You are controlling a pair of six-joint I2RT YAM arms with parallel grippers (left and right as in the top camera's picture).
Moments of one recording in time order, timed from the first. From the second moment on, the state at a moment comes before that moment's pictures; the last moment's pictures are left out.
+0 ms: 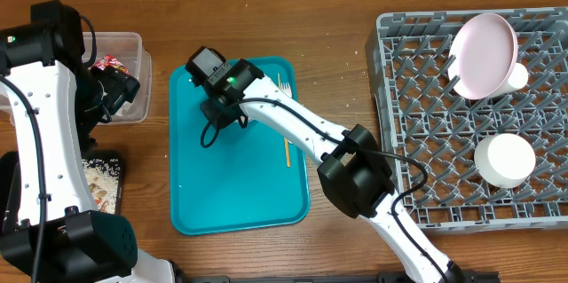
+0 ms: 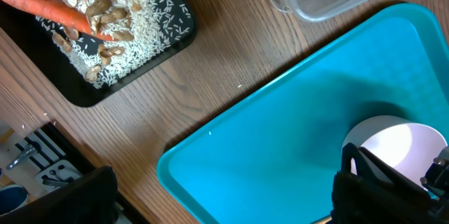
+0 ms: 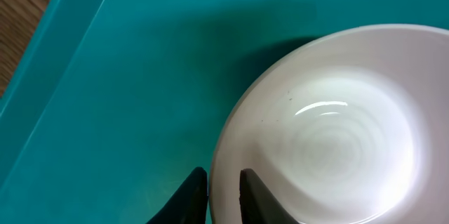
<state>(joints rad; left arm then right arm) 0.26 1.72 1.82 -1.61 -0.05 -0.79 0.84 2.51 2.30 -1.02 -0.04 0.17</state>
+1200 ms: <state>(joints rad) 0.26 1.72 1.82 -1.61 -0.05 -0.79 -0.21 1.73 2.43 -1.64 -0.21 0.38</state>
